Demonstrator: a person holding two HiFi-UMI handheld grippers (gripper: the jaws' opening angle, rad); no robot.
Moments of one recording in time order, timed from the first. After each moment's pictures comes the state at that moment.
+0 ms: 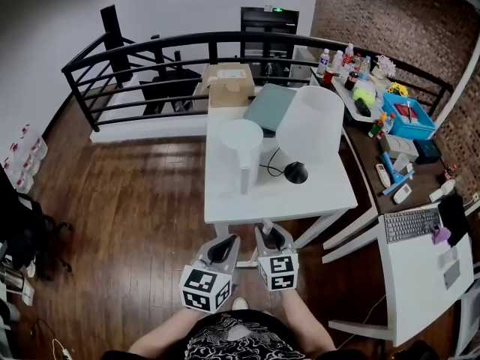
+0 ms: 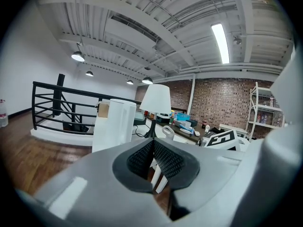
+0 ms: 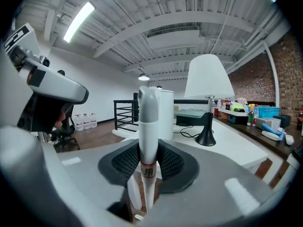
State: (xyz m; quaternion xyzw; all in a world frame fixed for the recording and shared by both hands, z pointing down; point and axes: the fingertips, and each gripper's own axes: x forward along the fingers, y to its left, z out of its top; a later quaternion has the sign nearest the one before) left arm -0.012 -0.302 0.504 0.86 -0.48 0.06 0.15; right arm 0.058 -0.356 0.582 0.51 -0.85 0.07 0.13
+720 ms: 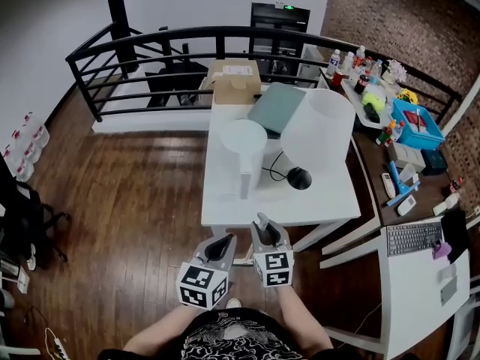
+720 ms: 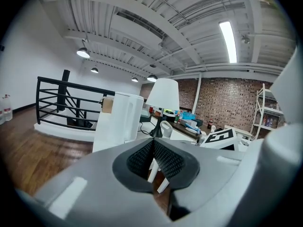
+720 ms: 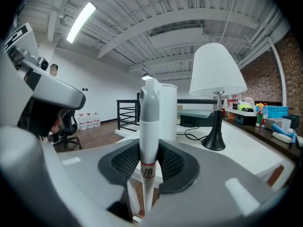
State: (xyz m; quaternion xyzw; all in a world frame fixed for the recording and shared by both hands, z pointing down) left arm -0.013 -0.334 0.530 0.85 -0.50 0.06 0.18; right arm 0.050 -0.397 0.597 0.49 -0.86 0.06 0.13
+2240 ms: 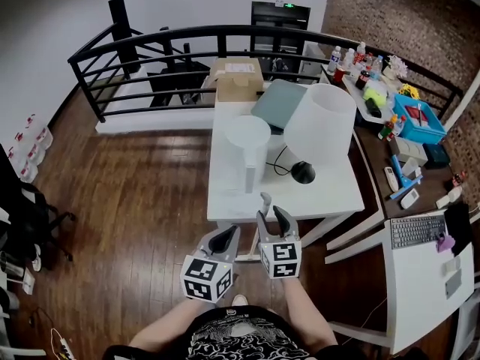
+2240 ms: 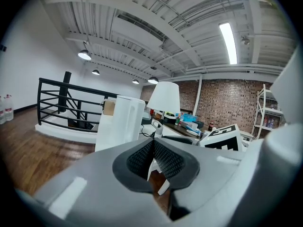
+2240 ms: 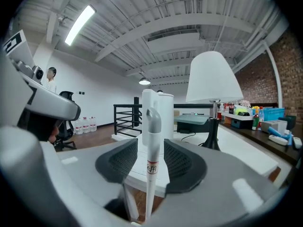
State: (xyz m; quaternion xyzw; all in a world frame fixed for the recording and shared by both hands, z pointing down) left arm -0.020 -0.332 0.519 0.84 -0.50 0.05 0.18; right arm 0.054 -0.399 0.568 0.51 -0.85 0.05 0.10
